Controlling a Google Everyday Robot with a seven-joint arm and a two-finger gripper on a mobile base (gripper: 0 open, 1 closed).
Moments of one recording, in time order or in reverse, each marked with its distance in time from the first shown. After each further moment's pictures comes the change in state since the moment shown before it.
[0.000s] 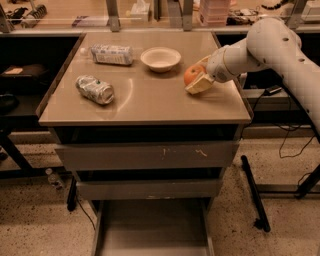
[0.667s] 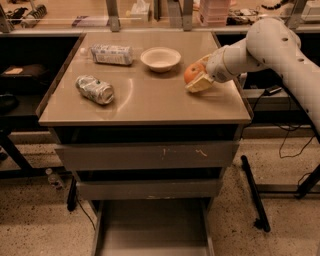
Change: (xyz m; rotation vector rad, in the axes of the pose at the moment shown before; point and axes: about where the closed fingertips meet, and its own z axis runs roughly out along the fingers) arm 0.000 0.000 0.000 0.000 0.000 0.000
